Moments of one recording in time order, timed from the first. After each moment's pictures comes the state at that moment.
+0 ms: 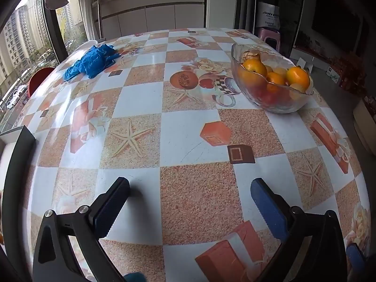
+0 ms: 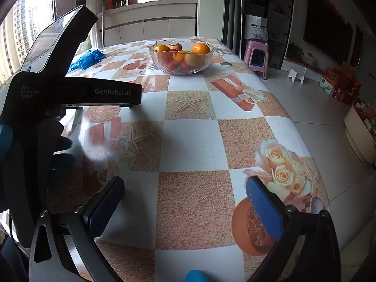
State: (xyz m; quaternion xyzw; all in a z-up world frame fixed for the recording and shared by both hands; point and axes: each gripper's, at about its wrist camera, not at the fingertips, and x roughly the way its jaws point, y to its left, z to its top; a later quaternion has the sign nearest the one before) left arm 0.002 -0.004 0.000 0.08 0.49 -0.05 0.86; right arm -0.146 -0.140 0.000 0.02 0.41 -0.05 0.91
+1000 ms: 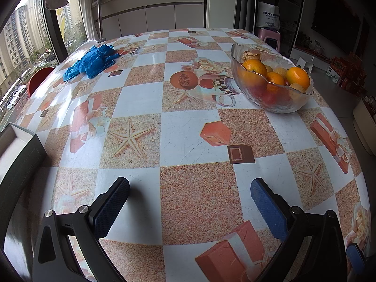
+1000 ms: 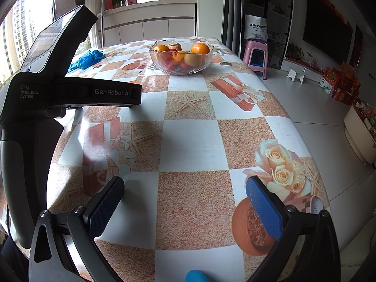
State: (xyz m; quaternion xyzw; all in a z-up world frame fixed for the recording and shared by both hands) left arm -0.001 0.003 0.001 0.03 0.46 -0.07 0.89; right arm -0.145 -0.140 -0.001 0.01 0.41 -0.05 0.91
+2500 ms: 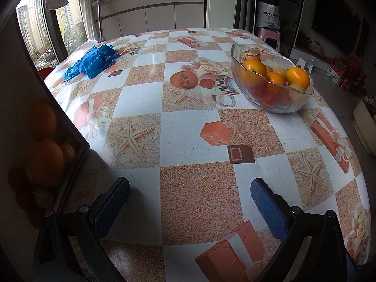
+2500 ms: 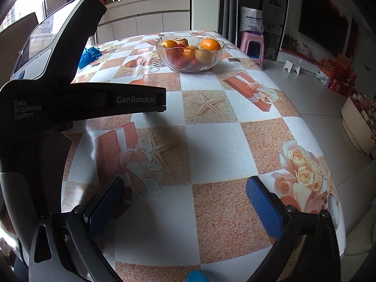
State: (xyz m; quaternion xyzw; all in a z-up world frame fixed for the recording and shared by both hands) left arm -0.001 0.002 0.001 0.03 0.46 -0.07 0.89; right arm -0.128 -0.113 0.000 0.03 0.43 -0.07 0.90
